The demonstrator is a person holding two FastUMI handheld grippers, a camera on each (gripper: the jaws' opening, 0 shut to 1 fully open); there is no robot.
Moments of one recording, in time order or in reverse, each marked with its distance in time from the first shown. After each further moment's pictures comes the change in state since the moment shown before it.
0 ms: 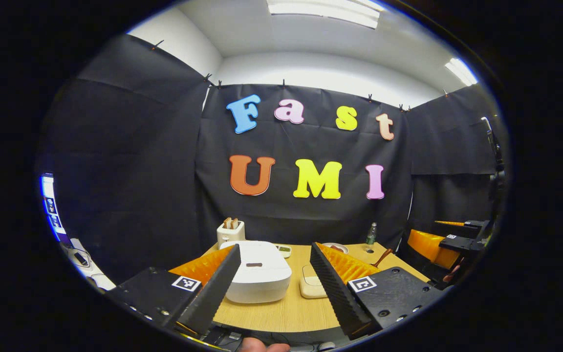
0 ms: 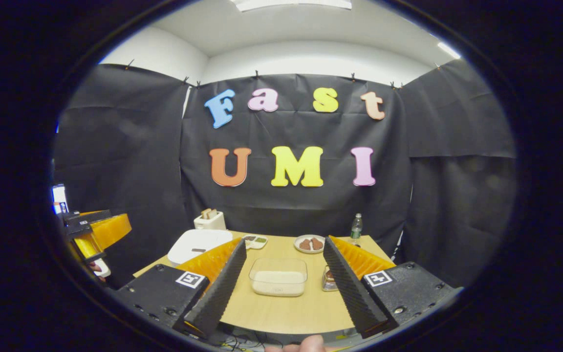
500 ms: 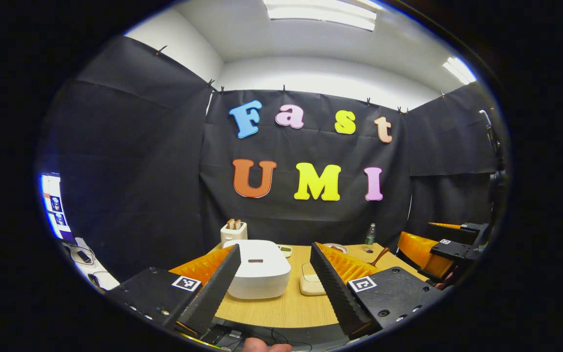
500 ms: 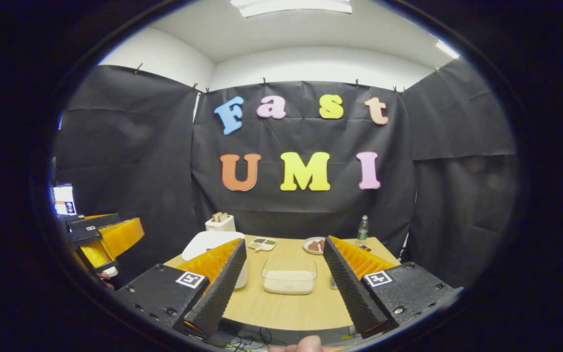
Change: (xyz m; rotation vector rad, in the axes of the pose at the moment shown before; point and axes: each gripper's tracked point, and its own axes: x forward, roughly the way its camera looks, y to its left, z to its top) left arm -0.023 -0.012 0.001 0.015 -0.040 0.012; right arm -0.025 0.013 -0.009 0.006 -0.036 0.035
